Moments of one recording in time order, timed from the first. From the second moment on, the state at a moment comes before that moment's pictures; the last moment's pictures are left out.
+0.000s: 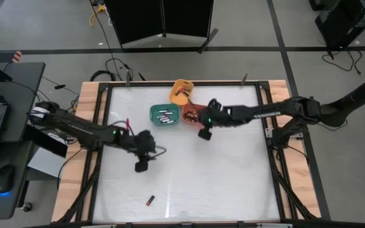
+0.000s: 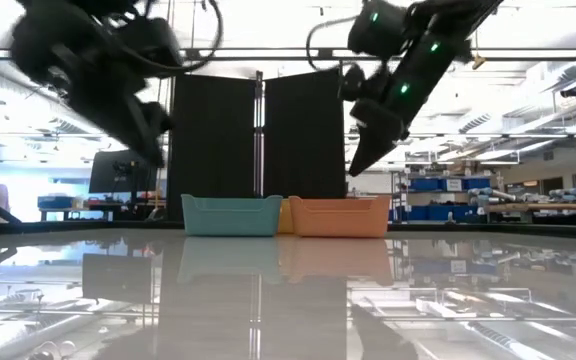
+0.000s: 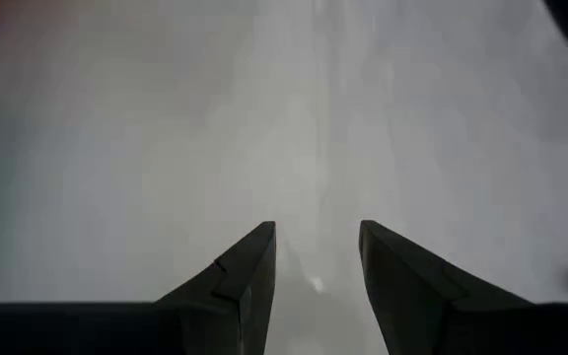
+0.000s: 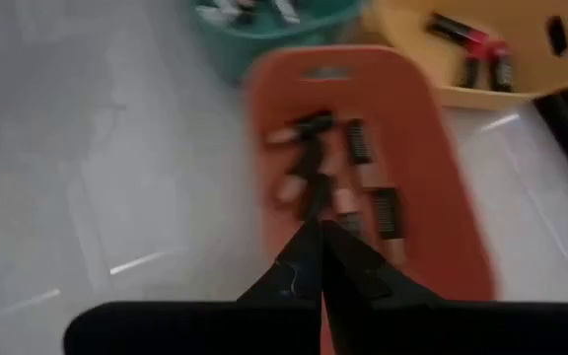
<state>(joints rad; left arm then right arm) -0.21 1.24 0.64 -0.24 -0.03 -0.25 -0.15 1.57 0.97 -0.35 0.29 0.12</state>
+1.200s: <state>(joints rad) -0.81 1.83 1.19 -0.56 -0.18 -1.14 0.56 1.57 0.97 -0.35 0.72 0.79</state>
